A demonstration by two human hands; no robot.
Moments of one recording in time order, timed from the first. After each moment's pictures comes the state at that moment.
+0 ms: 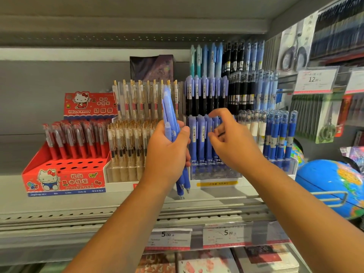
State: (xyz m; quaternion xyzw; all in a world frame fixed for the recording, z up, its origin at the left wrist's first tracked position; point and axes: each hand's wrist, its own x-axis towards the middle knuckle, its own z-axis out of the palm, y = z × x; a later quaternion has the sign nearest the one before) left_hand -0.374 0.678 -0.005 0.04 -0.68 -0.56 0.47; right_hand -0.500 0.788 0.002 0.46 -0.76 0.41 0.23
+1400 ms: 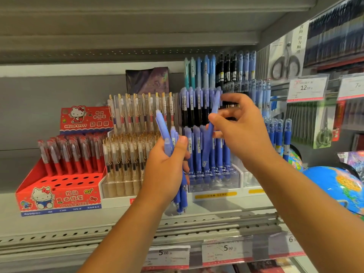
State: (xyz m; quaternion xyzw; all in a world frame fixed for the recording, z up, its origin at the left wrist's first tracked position) left_hand -0.374 0.676 -0.010 0.02 -0.70 -0.58 0.42; right_hand -0.478 0.800 0.044 0.40 -0.58 0.69 0.12
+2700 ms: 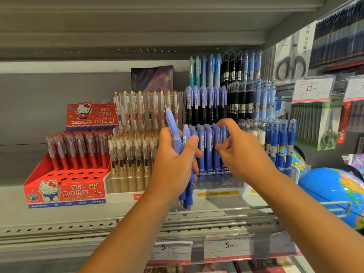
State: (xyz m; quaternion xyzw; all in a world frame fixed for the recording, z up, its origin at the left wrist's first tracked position) left_hand -0.376 0.682 -0.009 -0.03 -0.70 -0.56 0.43; right_hand -0.498 0.804 0.006 0.42 -0.79 0.38 0.24
